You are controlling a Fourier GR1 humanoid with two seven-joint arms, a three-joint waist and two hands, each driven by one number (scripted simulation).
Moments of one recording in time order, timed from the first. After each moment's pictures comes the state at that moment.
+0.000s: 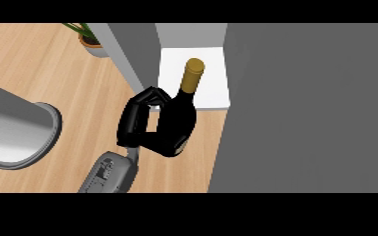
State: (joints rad) left arm -0.26 0.00 -0.24 -1.28 0.10 0.19 -0.32; right arm 0.16 -0.54 0.62 -2.52 0.06 -0.55 0.28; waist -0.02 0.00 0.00
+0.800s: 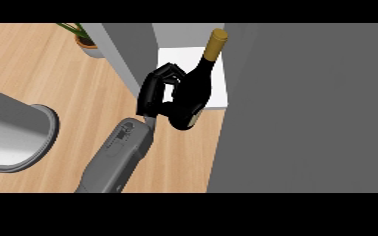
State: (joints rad) left arm -0.58 0.00 -0.25 -0.92 0.23 0.25 -0.38; right arm 0.19 -0.54 0.59 -2.51 0.03 -0.51 0.23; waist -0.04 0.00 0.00
